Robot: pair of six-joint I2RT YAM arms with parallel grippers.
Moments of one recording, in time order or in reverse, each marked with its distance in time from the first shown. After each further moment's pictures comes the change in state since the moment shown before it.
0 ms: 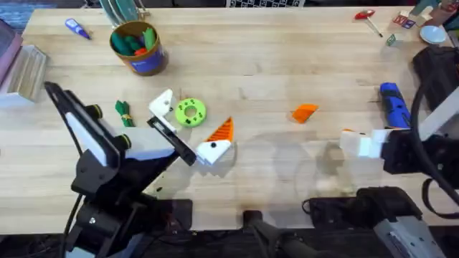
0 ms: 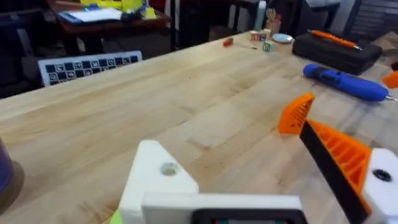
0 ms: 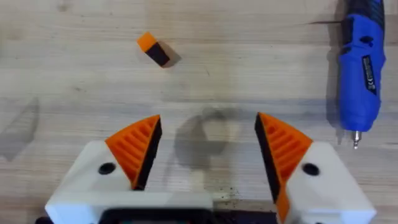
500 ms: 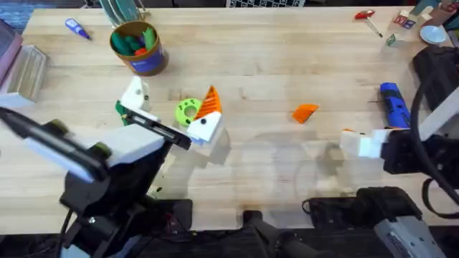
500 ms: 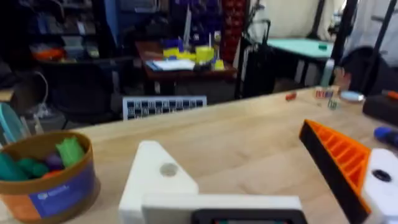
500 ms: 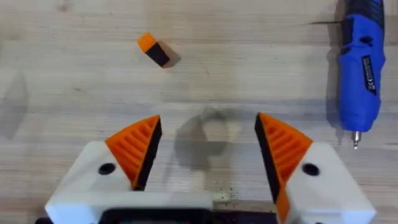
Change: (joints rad) left arm -0.146 0.000 0.008 0.185 -0.441 0.000; right arm 0.000 0.000 0.000 0.000 0.000 0.000
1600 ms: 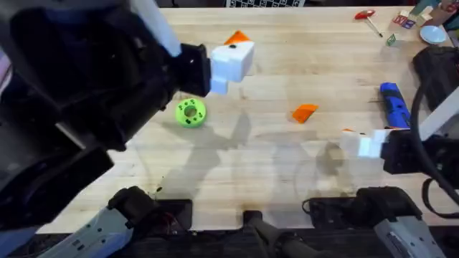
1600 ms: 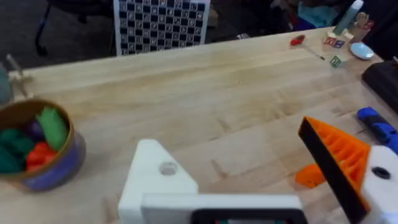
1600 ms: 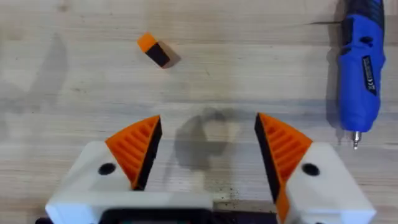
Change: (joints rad) left arm -0.171 0.777 0.819 -0.526 -0.181 -0.200; right arm 0.000 0.000 0.000 0.000 0.000 0.000
